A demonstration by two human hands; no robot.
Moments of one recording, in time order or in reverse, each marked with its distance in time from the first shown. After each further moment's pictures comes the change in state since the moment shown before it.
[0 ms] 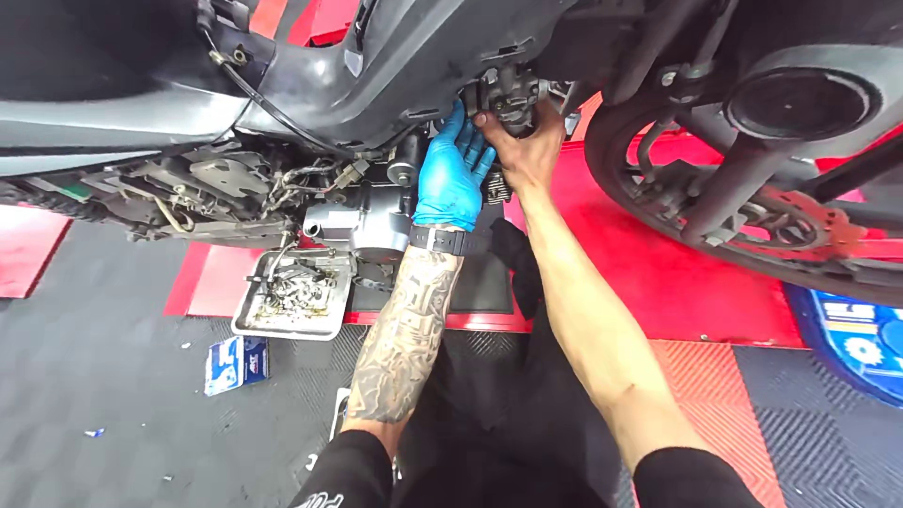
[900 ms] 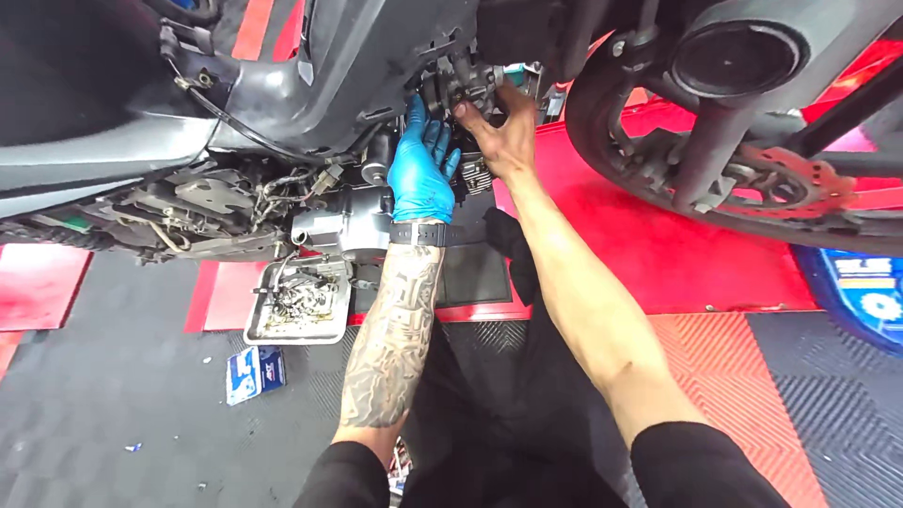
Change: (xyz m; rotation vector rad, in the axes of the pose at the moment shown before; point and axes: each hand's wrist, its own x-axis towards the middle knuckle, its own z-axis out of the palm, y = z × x) left_hand 0.003 -0.010 0.002 0.101 0.152 0.075; right_hand 0.006 0.015 -0.013 0.134 -0.141 -0.049
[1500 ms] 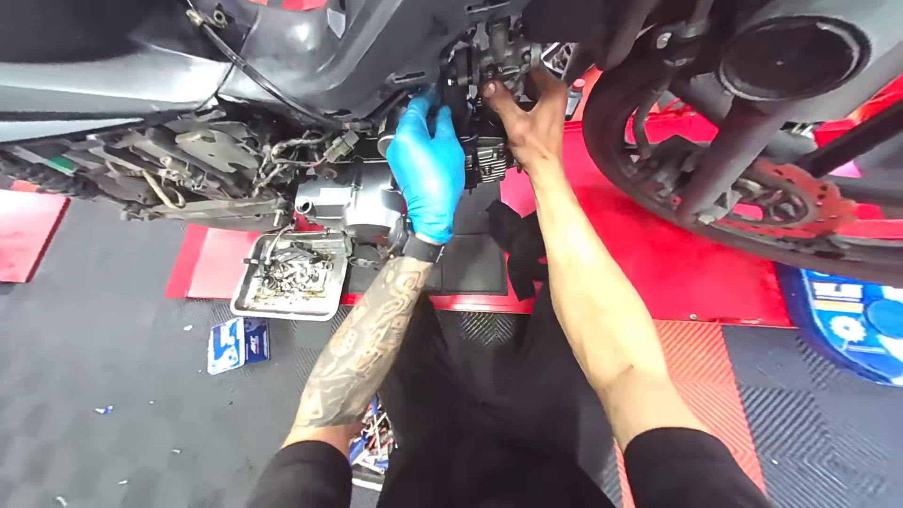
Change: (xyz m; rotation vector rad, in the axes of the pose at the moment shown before) left_hand -0.003 -0.006 -0.035 1.002 0.130 0.876; right_hand 0.003 -0.001 -0.006 -0.031 -0.036 -0.010
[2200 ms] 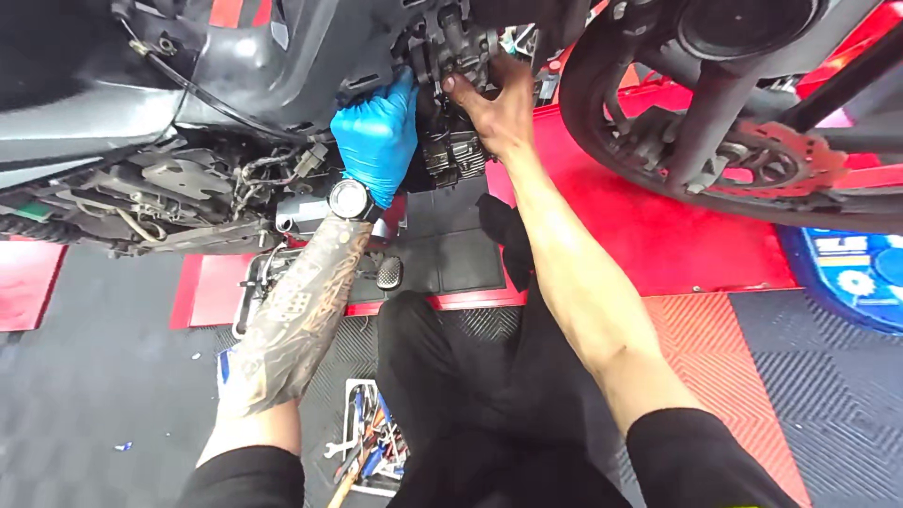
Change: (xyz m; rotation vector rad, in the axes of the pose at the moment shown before) left_hand 0.029 -0.021 -0.011 0.538 0.120 0.802; right_hand 0.001 -0.002 0.003 0.070 0.015 0.008
